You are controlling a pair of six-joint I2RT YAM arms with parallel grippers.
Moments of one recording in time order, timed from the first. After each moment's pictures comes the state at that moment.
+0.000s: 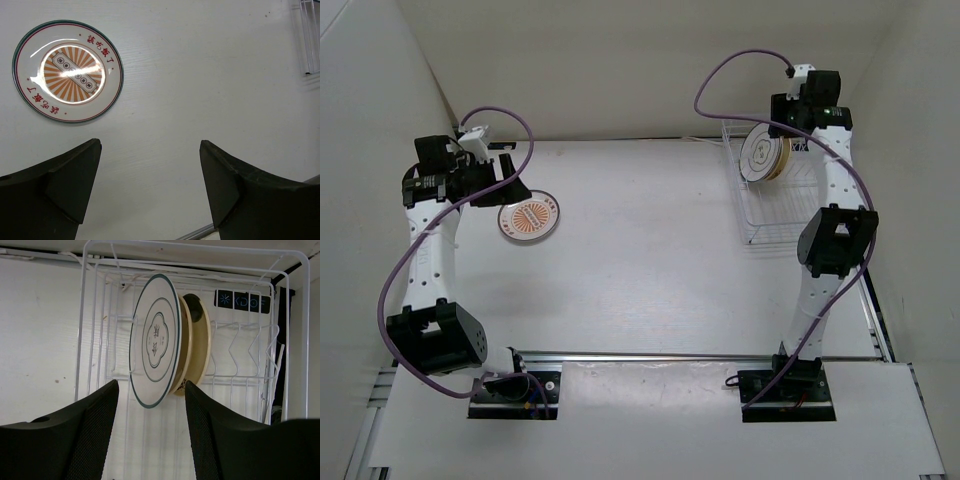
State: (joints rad) left arm 0.22 1.42 1.49 -0.84 0.57 0.07; right arm -0.05 2.16 2.29 -0.74 -0.14 -0.14
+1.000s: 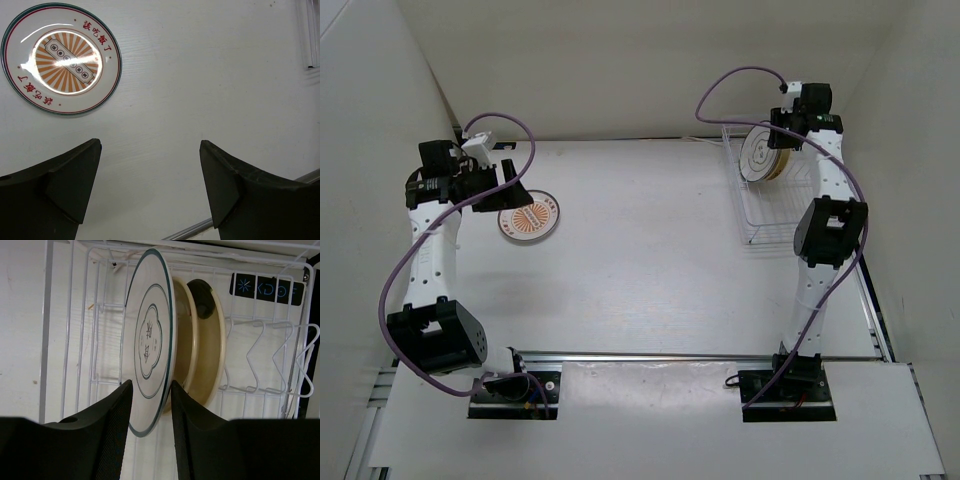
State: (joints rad) left arm 0.22 1.42 1.44 -0.84 0.57 0.07; right arm -0.07 2.33 2.35 -0.74 -0.20 -0.17
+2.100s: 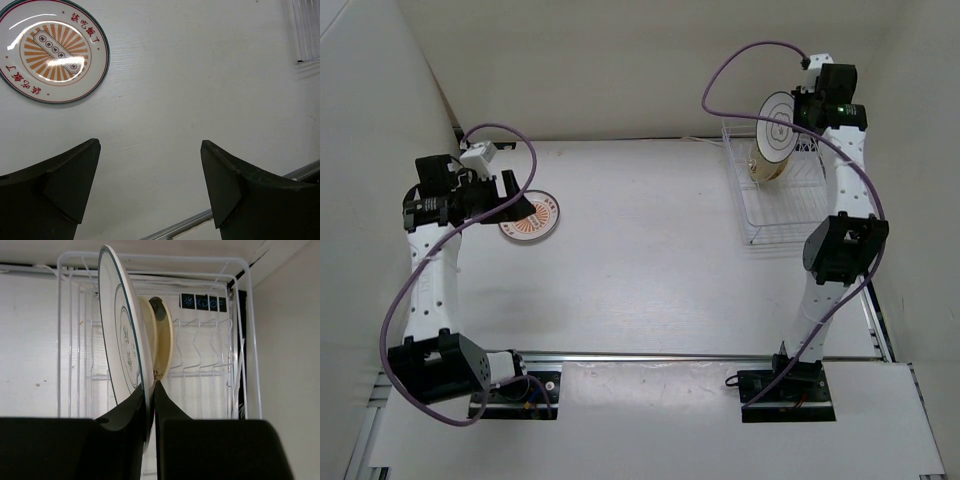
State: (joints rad) left arm 0.22 1.29 1.35 -0.84 0.59 0.06; right arm -0.07 2.11 2.28 -0.75 -0.05 -0.17
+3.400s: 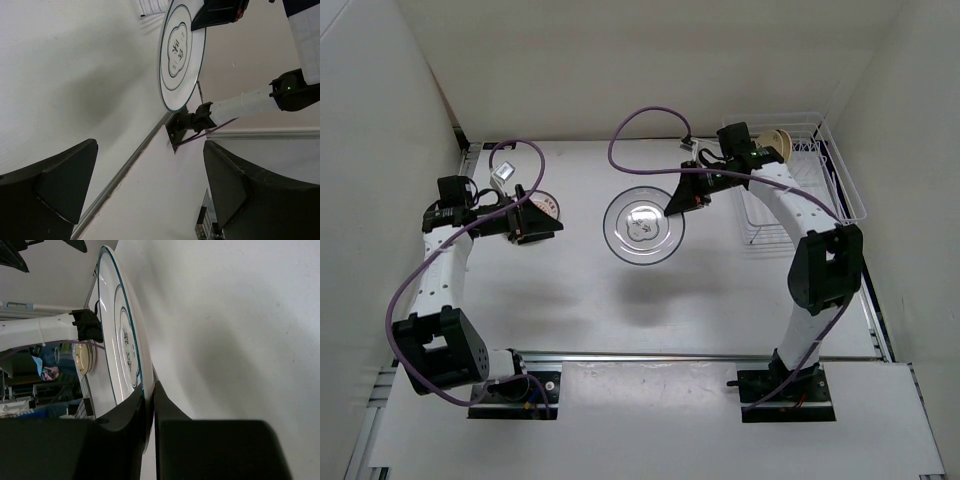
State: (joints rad) left arm 0.22 1.32 1.12 -0.79 1.24 -0.10; right arm 0.33 1.82 1.65 -0.81 -1.06 0.11
